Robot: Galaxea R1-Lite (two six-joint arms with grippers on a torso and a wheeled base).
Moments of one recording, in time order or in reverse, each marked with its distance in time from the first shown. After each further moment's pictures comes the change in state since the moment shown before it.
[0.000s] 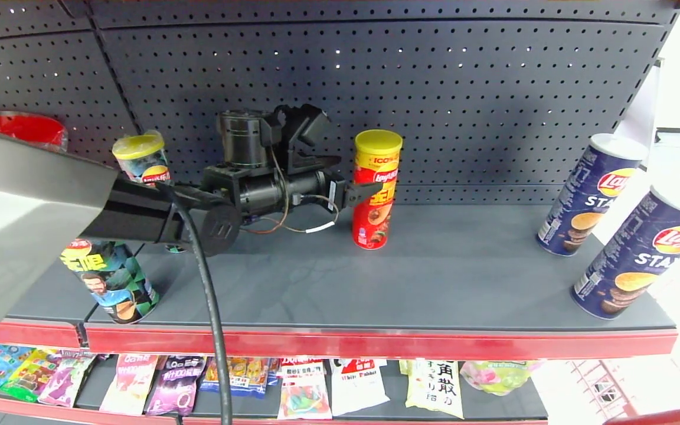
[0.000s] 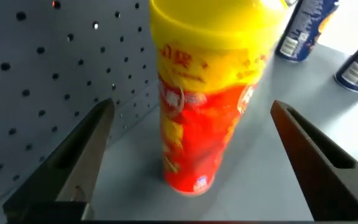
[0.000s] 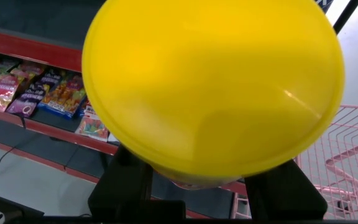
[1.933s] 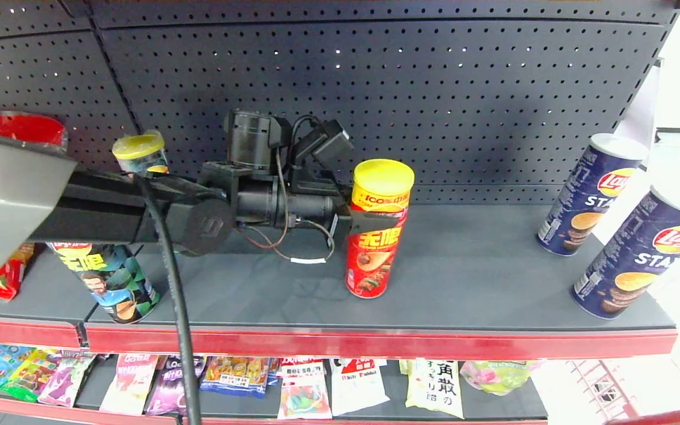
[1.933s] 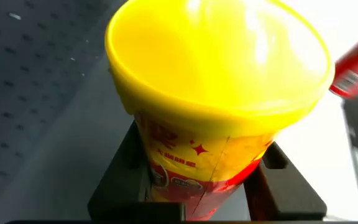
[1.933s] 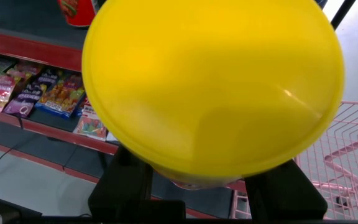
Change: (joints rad) left arm -0.042 -0.088 0.039 0.240 -0.363 0.181; right arm -0.002 -0.003 0.008 0.001 -0.011 0.004
